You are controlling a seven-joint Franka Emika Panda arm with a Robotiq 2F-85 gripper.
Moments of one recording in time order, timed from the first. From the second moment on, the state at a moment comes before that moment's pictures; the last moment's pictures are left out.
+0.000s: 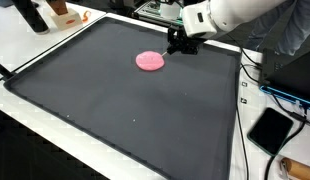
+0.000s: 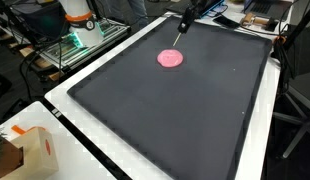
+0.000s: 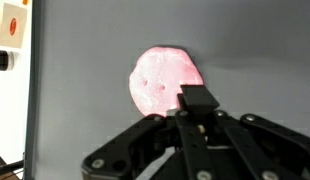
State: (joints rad) arm 0.45 0.53 0.11 -1.71 -0.47 1.68 0.66
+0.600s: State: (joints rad) arm 0.38 0.52 0.11 -1.70 -0.44 1.72 0.61
